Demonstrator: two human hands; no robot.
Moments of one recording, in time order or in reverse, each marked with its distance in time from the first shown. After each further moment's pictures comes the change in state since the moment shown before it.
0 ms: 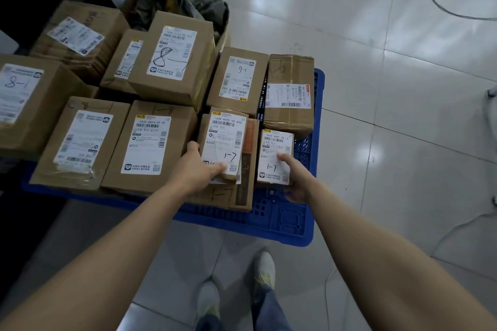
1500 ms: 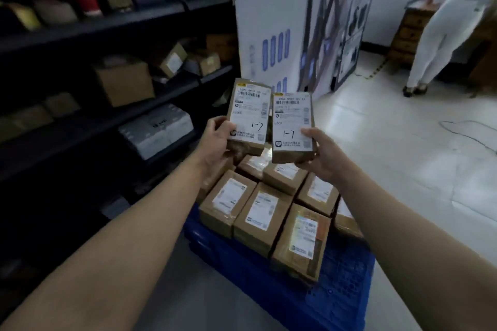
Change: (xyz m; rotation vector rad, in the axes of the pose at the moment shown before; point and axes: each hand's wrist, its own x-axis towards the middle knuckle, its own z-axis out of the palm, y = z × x) left_hand -0.188 0.041 -0.291 -1.020 0.371 0.339; right_hand -0.320 -0.152 0.214 -0.212 -0.470 -0.754
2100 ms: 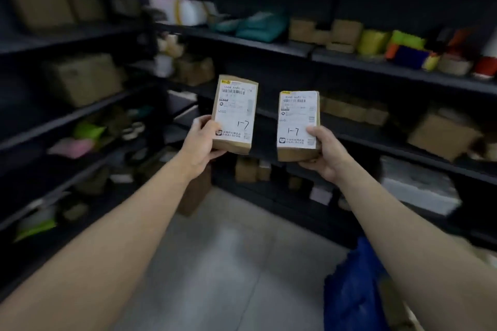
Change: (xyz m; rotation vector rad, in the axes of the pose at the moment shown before) left_hand -0.441 0.005 -0.258 -0.287 1.311 0.338; right_hand -0.175 0.094 0.416 -0.386 -1.105 0.158
